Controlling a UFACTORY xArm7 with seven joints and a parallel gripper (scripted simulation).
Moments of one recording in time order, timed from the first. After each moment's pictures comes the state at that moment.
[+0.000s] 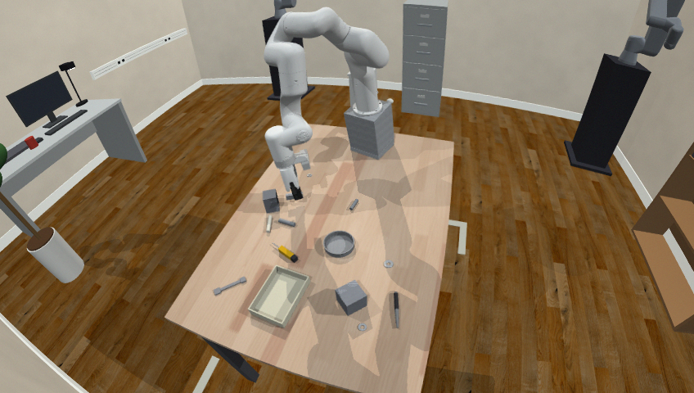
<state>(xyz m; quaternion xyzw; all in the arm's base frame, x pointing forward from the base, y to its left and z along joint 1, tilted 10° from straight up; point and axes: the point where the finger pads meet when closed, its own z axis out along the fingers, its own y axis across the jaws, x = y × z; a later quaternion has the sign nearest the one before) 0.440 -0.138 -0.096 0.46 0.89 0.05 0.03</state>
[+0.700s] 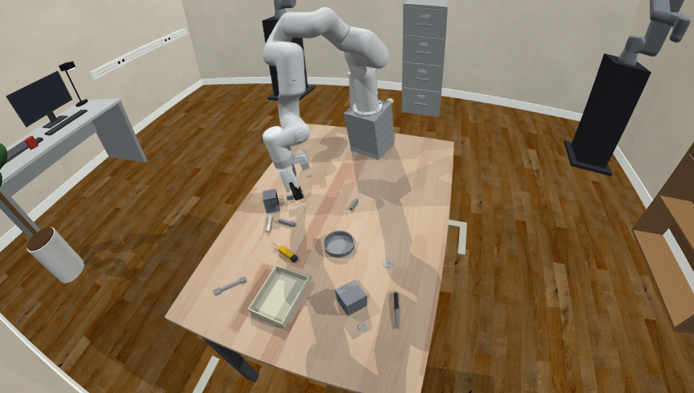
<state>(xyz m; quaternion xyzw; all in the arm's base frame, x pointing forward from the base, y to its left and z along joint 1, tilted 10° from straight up) 0.440 -0.135 -0.096 0.46 0.89 0.06 0.01</state>
